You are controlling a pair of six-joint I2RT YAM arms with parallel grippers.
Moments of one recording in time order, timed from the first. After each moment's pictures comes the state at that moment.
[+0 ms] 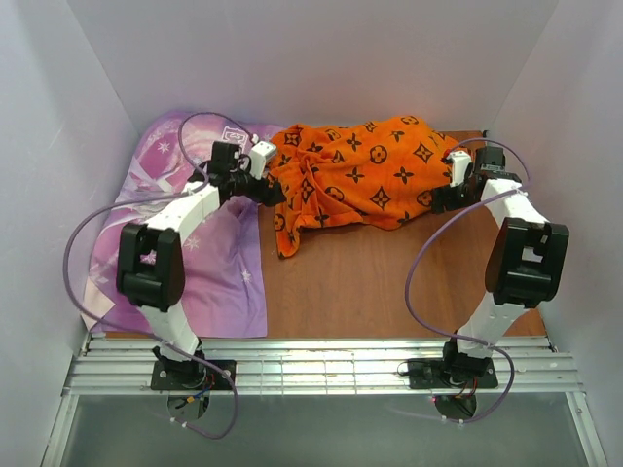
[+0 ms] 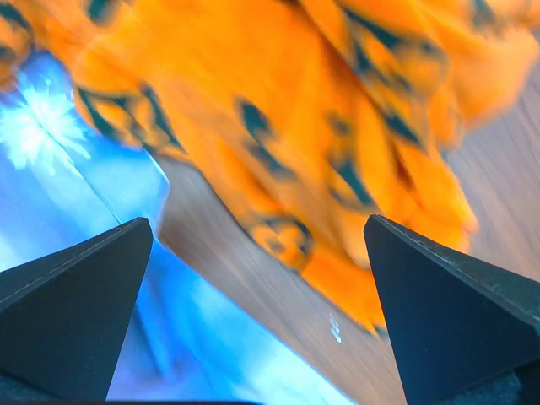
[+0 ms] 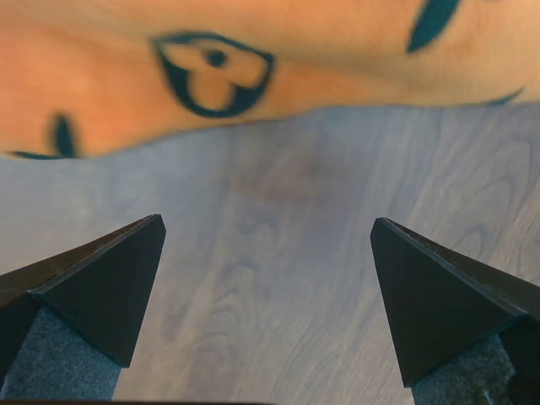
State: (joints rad) left arm -0.23 1.84 1.42 -0.34 0.47 0.26; right arm -0.13 1.76 1.32 -0.58 -0.27 -0.43
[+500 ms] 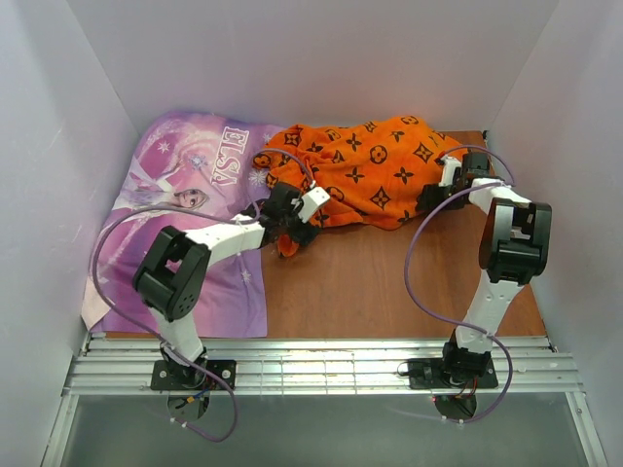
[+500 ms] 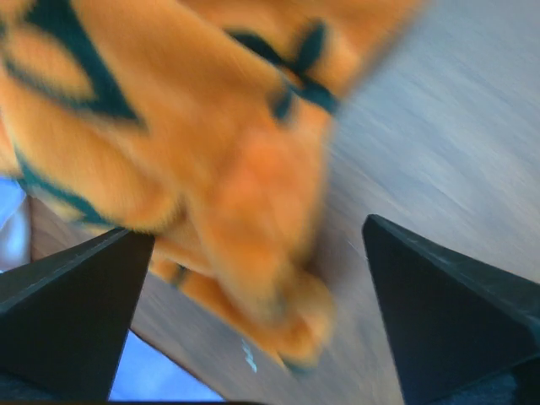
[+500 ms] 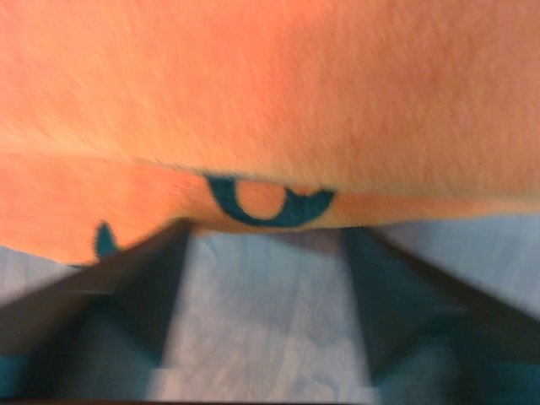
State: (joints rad) left arm -0.59 1.75 1.09 -0.10 0.06 0.34; right arm -0.12 1.98 1.35 -0.45 -0.42 -0.20
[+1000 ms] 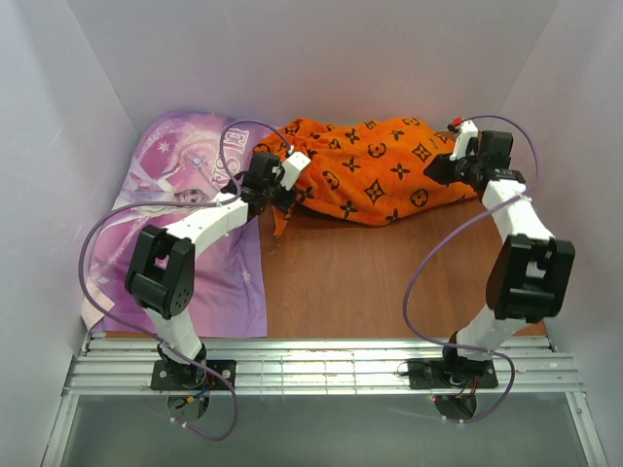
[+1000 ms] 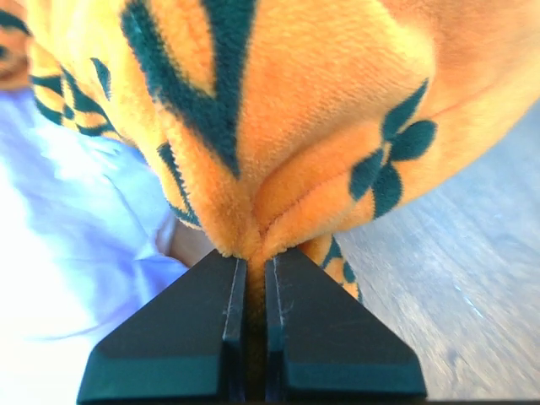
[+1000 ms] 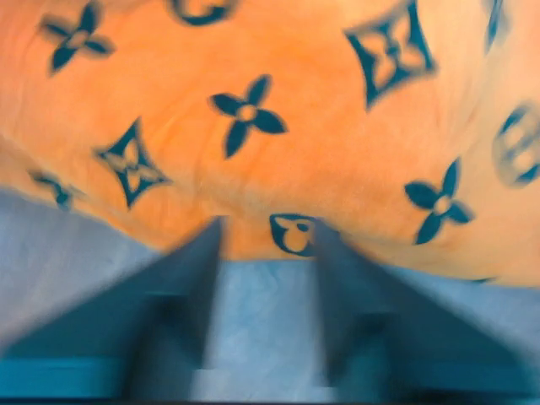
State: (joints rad) left arm -0.47 1.79 1.30 -0.21 0.00 0.33; right arm -0.10 1.70 1.33 -0.32 -0.55 -0.15
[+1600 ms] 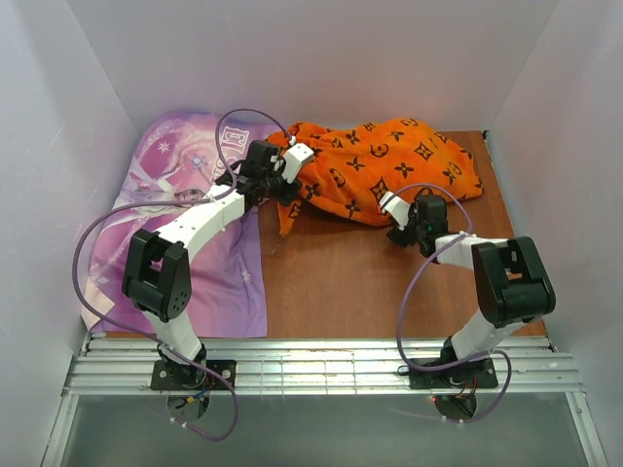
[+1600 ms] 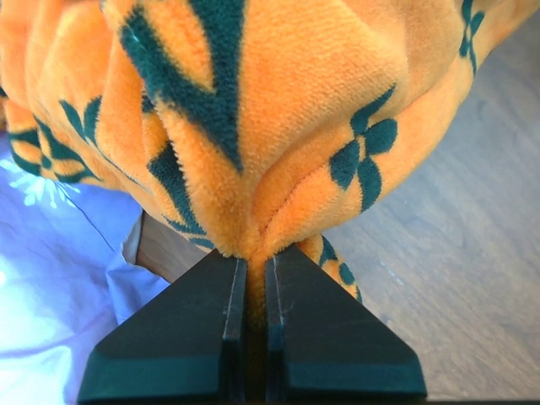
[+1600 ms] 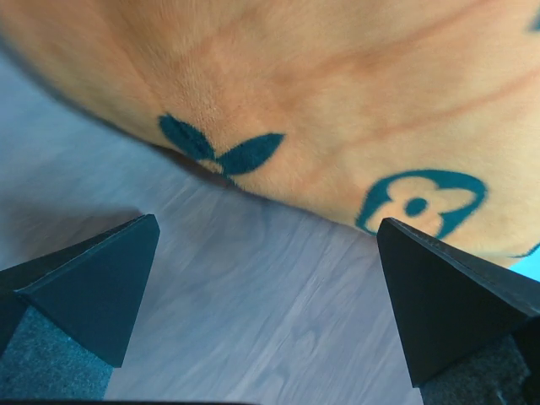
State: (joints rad) left arm -0.46 1.74 1.40 -0.36 0.17 0.30; right arm 0.20 1.58 0.71 0.22 -0.07 -0.84
